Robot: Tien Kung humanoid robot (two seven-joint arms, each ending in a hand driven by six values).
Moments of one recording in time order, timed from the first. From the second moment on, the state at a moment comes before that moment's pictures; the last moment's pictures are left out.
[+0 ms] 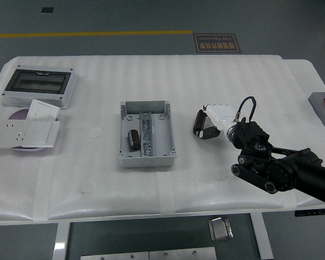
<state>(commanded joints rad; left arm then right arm) -0.09 0.22 -1.33 -0.19 1.56 -0.16 0.37 0.80 -0.25 0.23 0.87 -1.64 -0.30 -0.33</state>
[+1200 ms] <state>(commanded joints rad) -0.09 0.22 -1.36 -0.20 1.59 -0.16 0.39 0.69 -0.23 0.37 1.30 -1.76 -0.49 -0.38</state>
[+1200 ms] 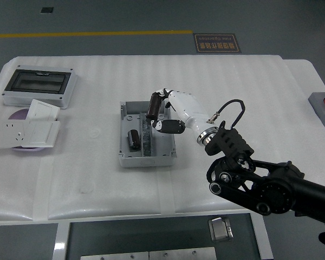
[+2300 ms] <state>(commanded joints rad) -0.08 0.22 -1.37 -0.21 1.61 -0.17 0.41 0.57 -0.32 0.63 1.32 -1.64 -0.59 -0.21</state>
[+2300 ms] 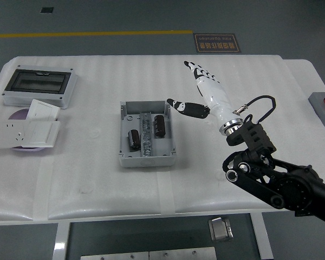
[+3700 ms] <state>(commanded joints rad) -0.10 0.23 -1.41 -0.22 1.66 -0.19 0.43 0.22 -0.44 1.23 1.39 -1.43 -0.53 0.07</state>
